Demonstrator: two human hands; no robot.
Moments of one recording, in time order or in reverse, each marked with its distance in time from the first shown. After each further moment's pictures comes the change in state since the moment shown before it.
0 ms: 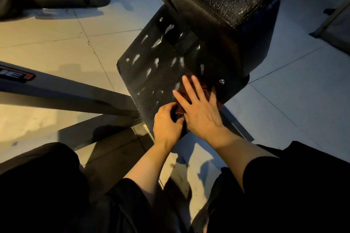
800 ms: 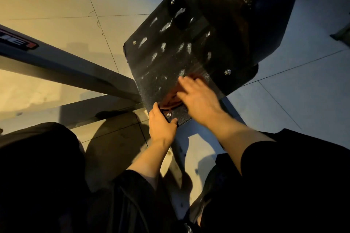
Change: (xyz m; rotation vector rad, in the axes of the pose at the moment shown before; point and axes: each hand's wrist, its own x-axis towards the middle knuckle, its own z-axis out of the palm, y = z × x) left_hand -0.021 -0.036 0.023 -0.011 0.120 -0.307; right_hand 0.009 0.003 -0.011 0.011 -0.088 -0.227
